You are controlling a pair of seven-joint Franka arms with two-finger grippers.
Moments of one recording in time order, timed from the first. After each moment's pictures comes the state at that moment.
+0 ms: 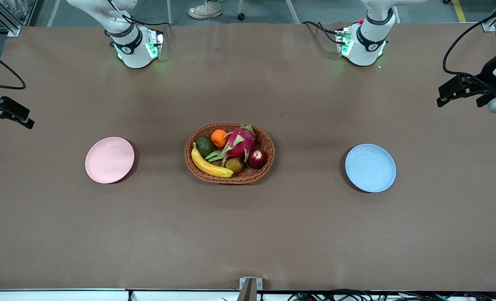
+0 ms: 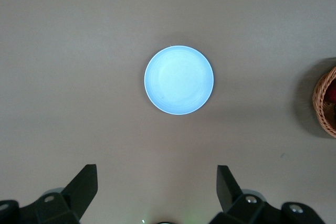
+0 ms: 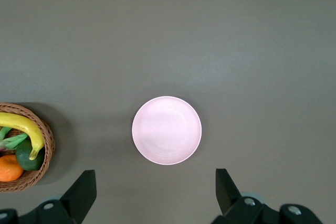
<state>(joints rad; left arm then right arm) 0.04 0.00 -0.10 -1.51 0.00 1.48 -0.04 -0.08 0.00 -0.02 -1.61 0.02 1.68 -0.05</state>
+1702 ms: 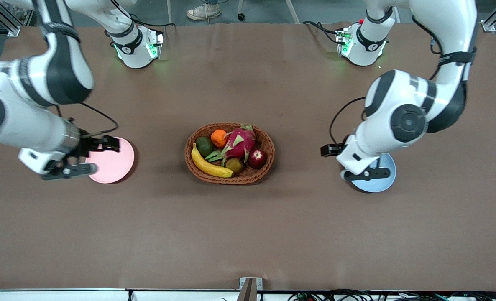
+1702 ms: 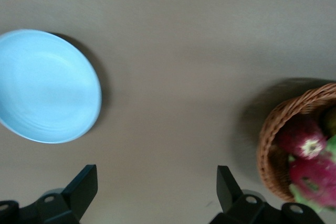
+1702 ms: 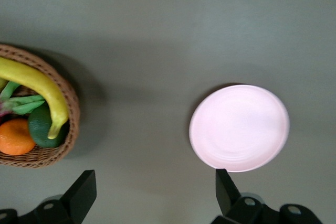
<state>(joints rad) -0.28 0.39 -0.16 -1.60 -0.06 1.87 -0.51 0.21 0.30 -0.01 -1.60 0.04 1.72 0.03</state>
